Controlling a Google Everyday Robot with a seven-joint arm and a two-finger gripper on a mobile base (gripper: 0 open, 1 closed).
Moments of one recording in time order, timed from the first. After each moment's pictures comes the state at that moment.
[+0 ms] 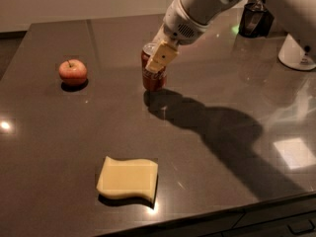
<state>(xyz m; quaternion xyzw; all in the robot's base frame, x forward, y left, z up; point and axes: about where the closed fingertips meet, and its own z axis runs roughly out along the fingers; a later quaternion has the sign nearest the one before) 0.598 -0.003 0.950 -0.63 0.71 0.11 0.29</state>
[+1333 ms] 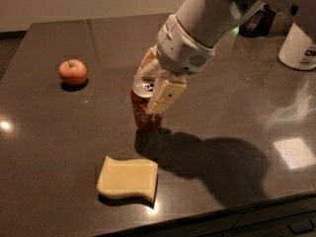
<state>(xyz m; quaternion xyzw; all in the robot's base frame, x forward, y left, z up) 0.463 0.010 0.945 -0.80 0.54 0.14 0.24</state>
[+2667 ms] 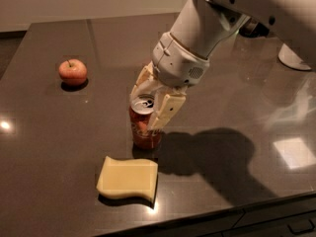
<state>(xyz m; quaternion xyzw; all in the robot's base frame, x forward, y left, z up) 0.440 0.014 0.918 -0.83 0.48 0.20 0.19</state>
